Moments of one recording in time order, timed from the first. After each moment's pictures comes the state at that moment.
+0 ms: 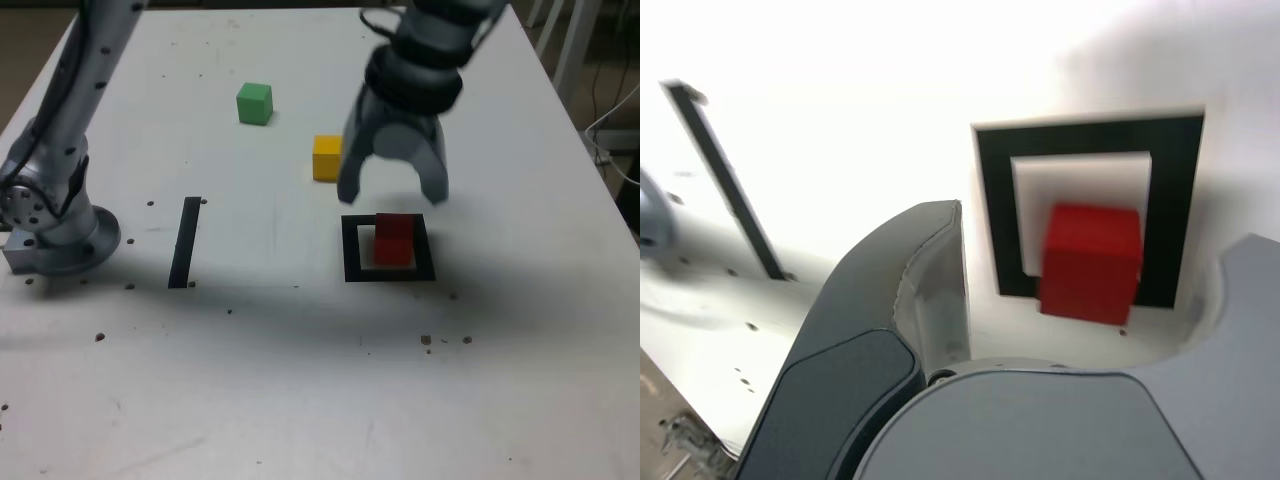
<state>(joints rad) 0.01 2.15 -1.82 1.54 0.05 0.08</state>
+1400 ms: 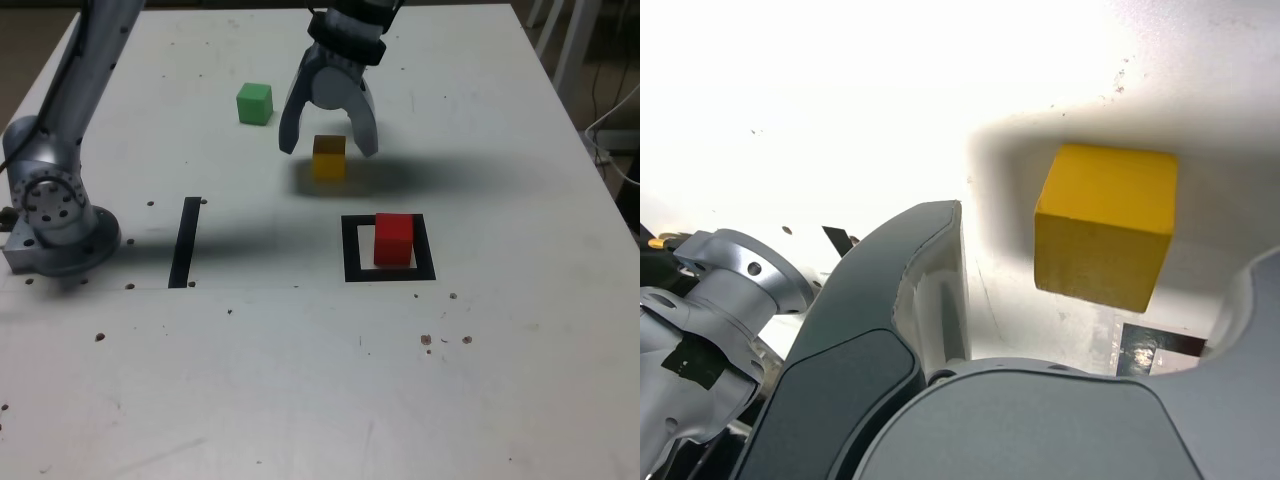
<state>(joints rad) 0.42 2.22 -1.70 1.53 0.01 0.51</state>
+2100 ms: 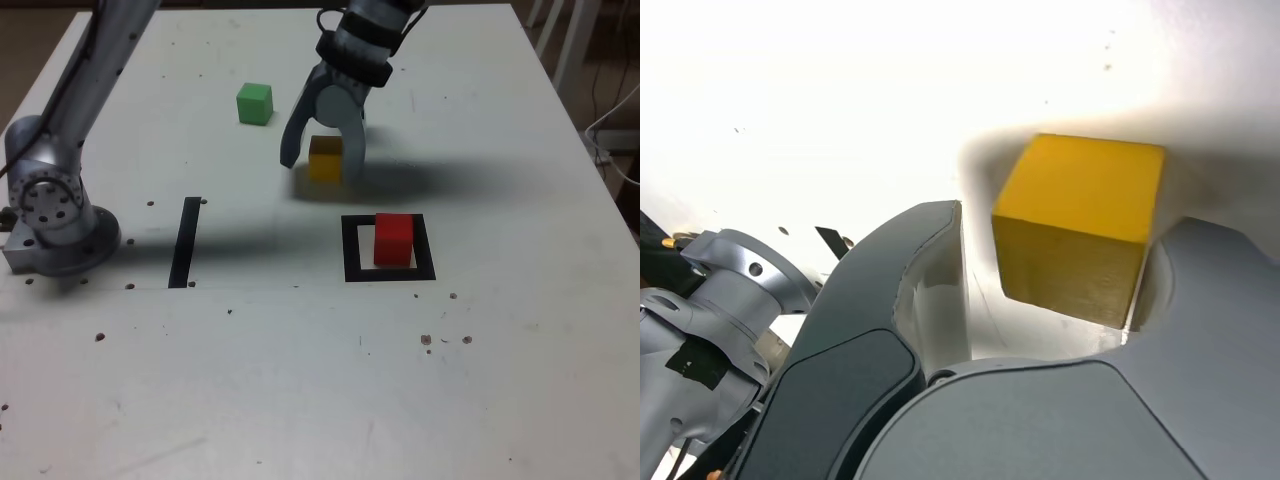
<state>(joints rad) 0.37 2.26 -1.70 1.53 0.01 0.52</state>
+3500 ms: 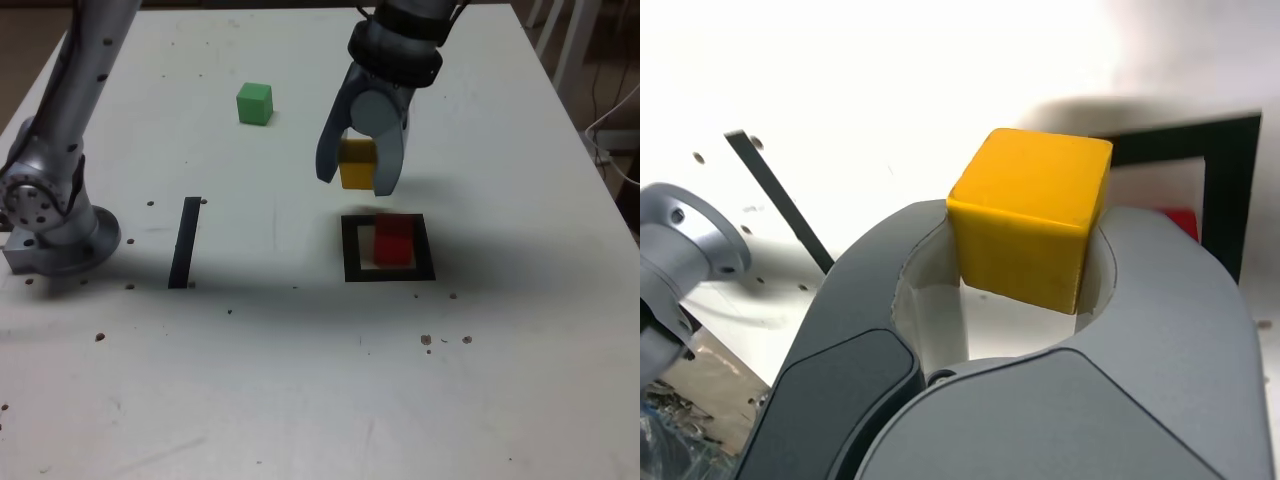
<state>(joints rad) 0.08 2.16 -1.81 1.57 -0.02 0.31</state>
